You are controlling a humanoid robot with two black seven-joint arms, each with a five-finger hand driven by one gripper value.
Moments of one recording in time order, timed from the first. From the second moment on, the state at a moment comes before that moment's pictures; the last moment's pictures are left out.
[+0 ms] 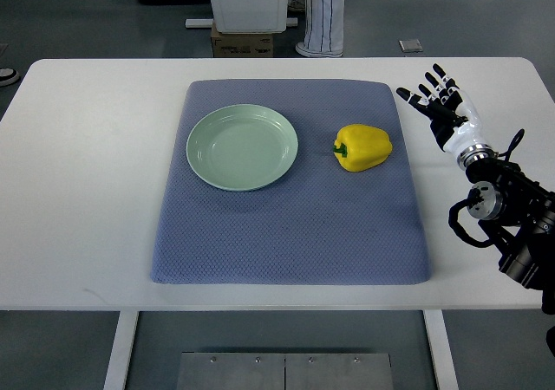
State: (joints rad) left arm -0.02 0.00 -0.11 -0.23 0.09 0.18 -0.17; right arm 0.81 -0.14 0.64 0.49 -0.16 0.09 0.41
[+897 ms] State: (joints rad) left arm -0.02 0.00 -0.11 -0.23 0.09 0.18 -0.17; right arm 0.88 -0.23 0.52 0.65 -0.40 0.14 0.44
